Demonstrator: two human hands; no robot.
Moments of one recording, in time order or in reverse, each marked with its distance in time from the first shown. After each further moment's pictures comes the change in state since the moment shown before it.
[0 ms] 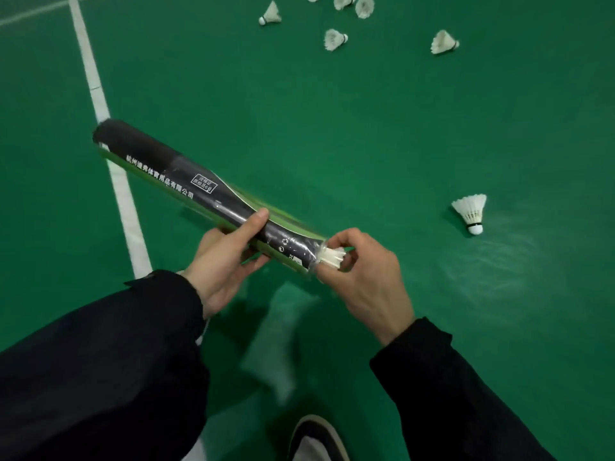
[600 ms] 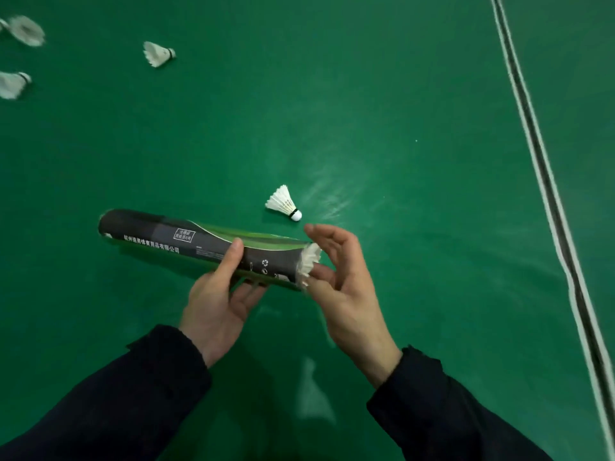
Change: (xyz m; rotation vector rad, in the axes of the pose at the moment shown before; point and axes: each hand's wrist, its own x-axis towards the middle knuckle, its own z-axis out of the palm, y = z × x) left_hand 0.067 -0.058 0.180 0.056 -0.553 -0.386; right_hand -0.023 0.040 -0.073 0.512 0.632 0.289
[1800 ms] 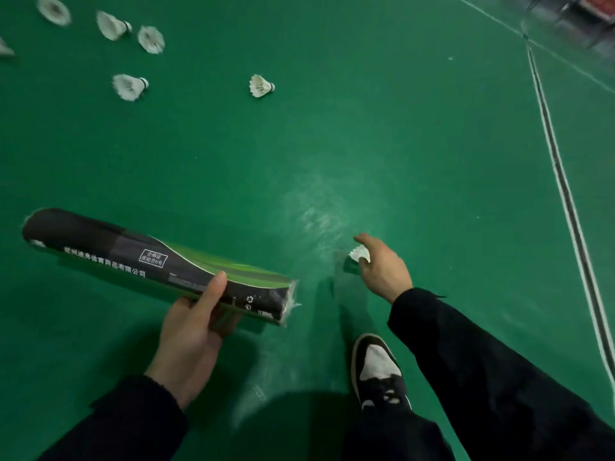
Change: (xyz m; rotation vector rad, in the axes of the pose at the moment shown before) left_hand 0.022 0.126 -0.166 -0.069 0.111 0.139; right_hand 0.194 0.059 0.078 -1.313 -0.140 0.056
